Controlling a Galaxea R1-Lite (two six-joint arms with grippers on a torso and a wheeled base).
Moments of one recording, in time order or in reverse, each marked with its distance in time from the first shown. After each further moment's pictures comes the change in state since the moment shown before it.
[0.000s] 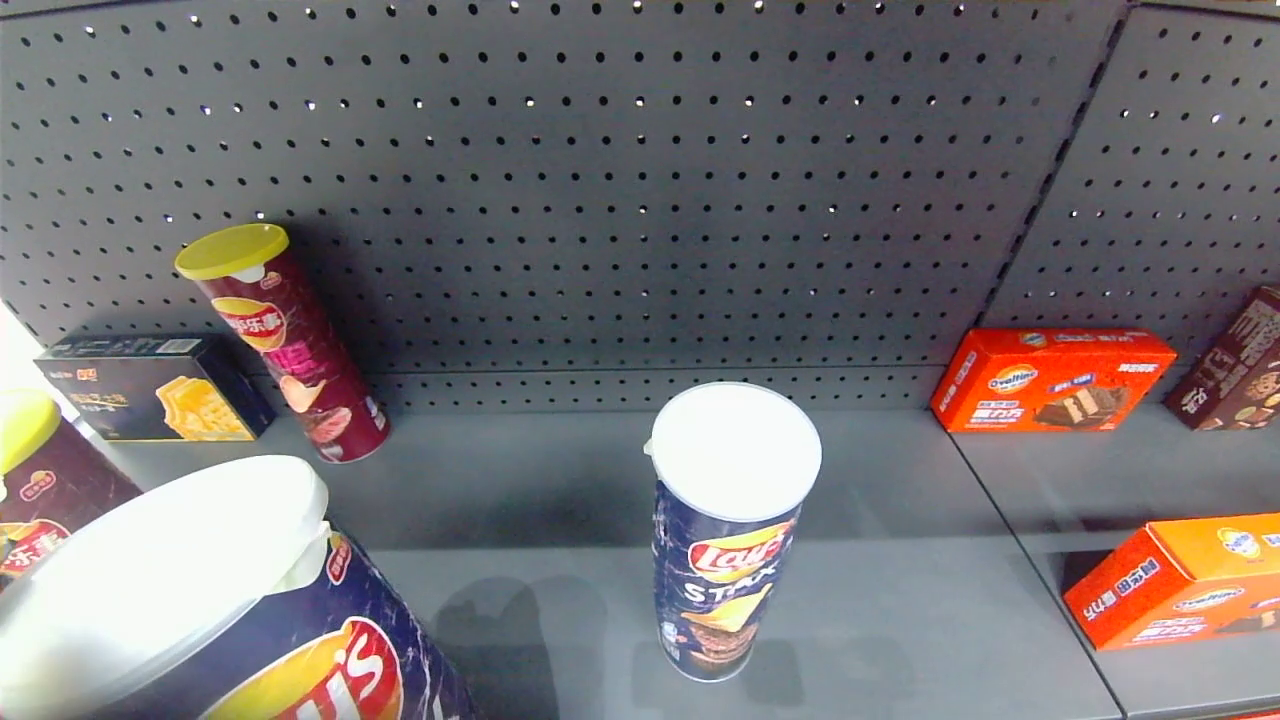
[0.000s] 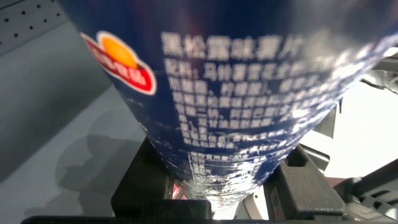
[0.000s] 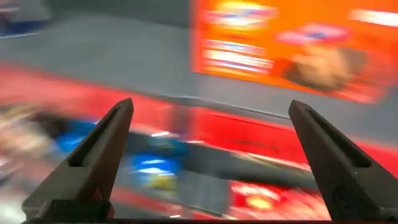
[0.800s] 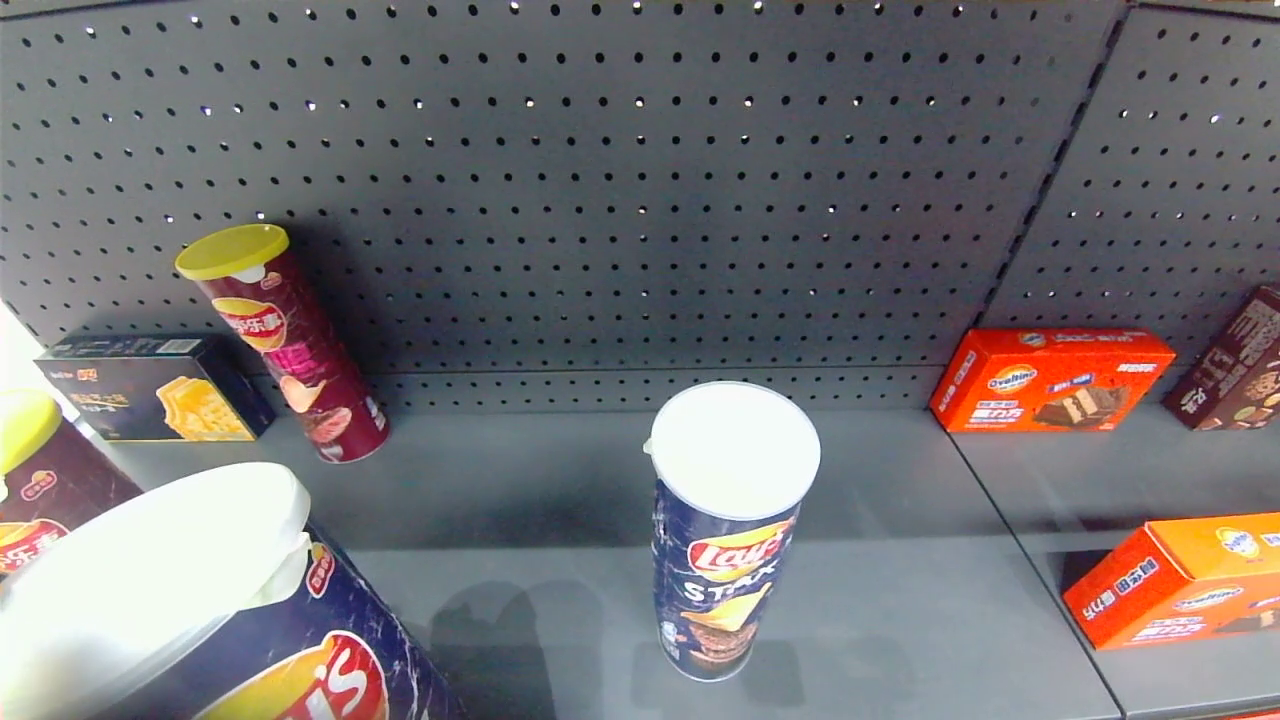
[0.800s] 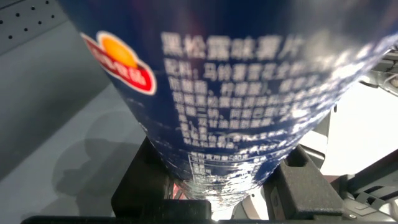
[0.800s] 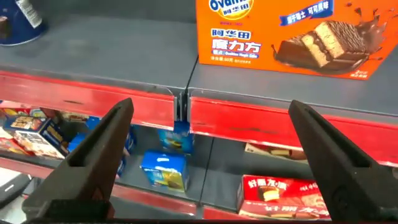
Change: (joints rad) left arm 0.010 -0.013 0.008 0.001 -0.026 -0.001; right arm 0.046 -0.063 0.000 0.066 -0.091 0.081
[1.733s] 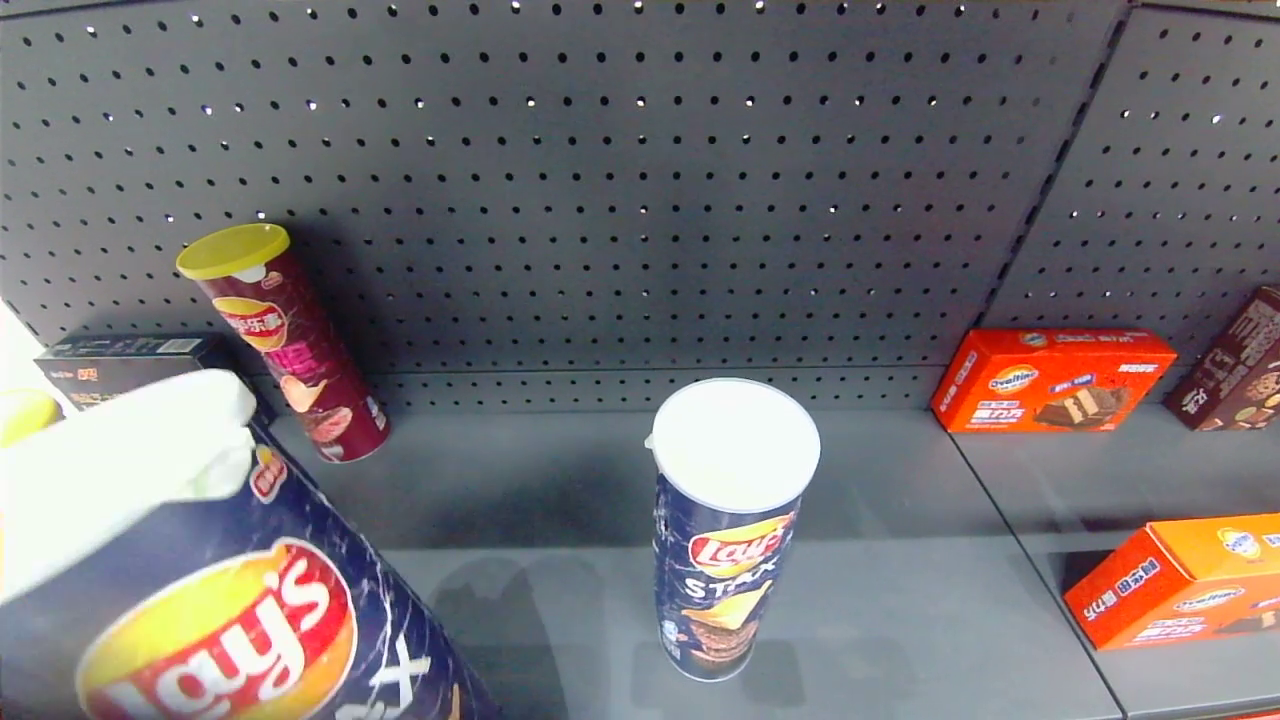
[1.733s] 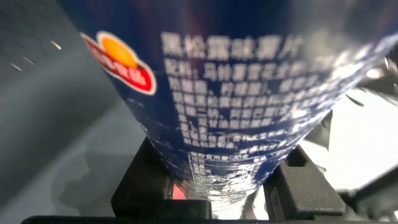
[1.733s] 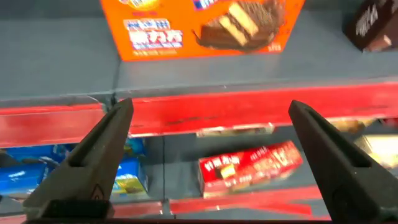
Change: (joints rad) left arm 0.055 0.013 -0.082 0.004 -0.032 -0.005; right arm -0.331 0.038 0.000 -0.001 0.003 0.000
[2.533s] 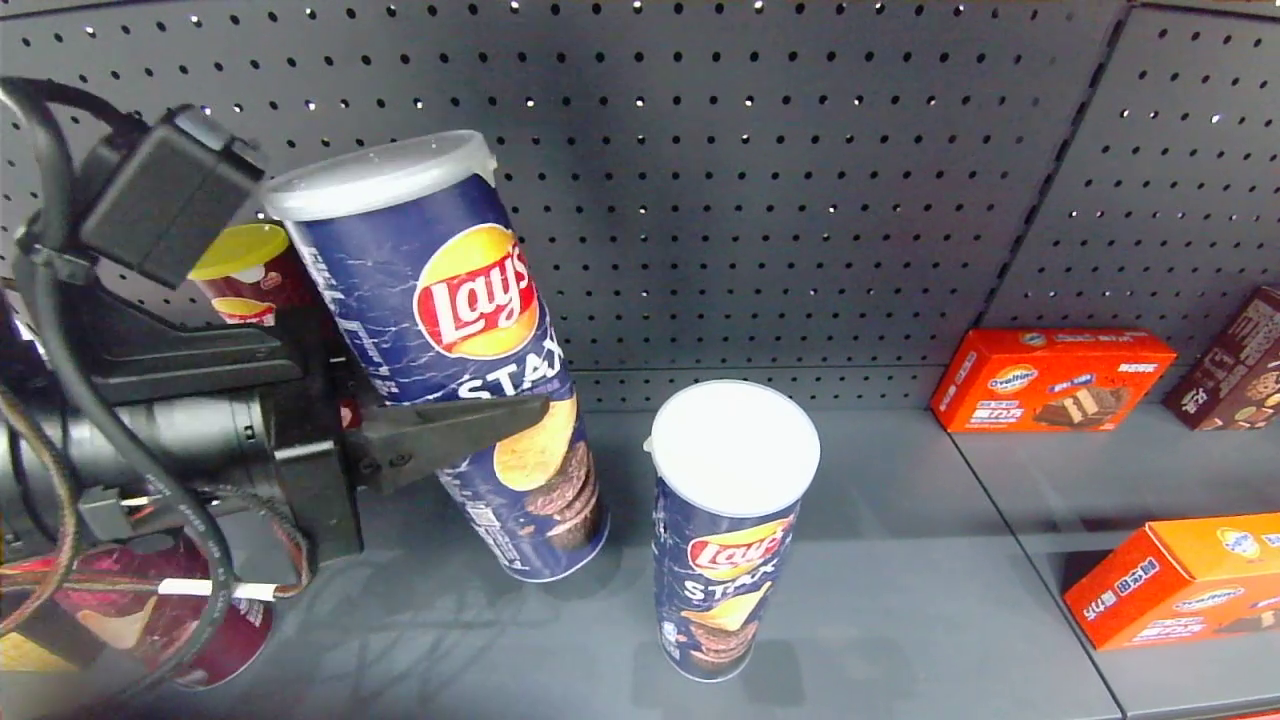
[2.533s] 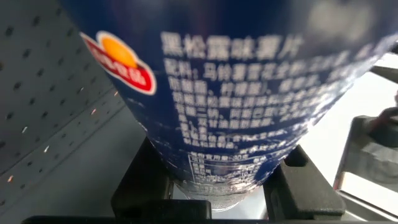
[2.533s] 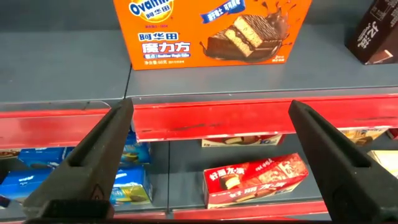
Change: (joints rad) left arm 0.161 0.362 -0.338 -0.002 -0.023 0.122; right arm 0.036 -0.062 0.000 0.000 0.000 0.002
